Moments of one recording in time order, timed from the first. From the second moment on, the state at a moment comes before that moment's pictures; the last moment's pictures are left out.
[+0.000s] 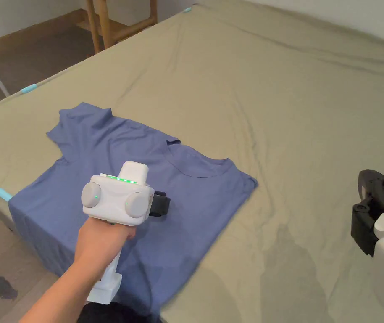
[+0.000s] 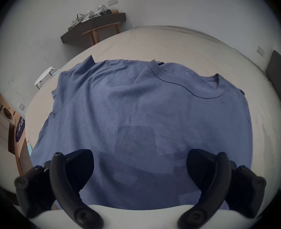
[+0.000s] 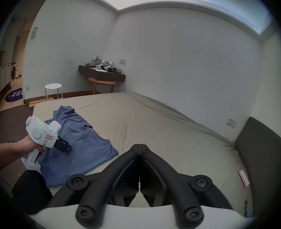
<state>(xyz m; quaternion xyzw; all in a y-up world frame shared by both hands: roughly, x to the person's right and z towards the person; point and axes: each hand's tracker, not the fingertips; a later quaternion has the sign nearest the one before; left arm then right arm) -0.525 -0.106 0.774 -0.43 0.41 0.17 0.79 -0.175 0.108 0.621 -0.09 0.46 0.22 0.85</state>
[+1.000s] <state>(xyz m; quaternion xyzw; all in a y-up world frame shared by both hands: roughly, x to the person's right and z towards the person) -0.493 -0.019 0.821 -0.18 0.36 0.25 0.88 -0.135 0.136 0.636 -0.06 0.45 0.20 0.87</state>
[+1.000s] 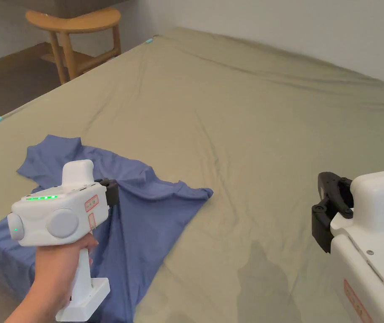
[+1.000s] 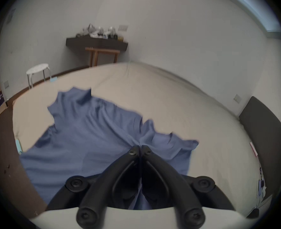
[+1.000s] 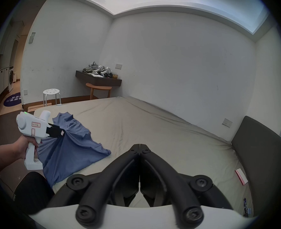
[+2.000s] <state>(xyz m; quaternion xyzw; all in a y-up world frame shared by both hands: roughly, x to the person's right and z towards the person) -0.300 0.355 0.689 0.12 0.07 -0.05 0.99 0.028 0.187 0.611 -0.02 0.31 0.12 0.94</state>
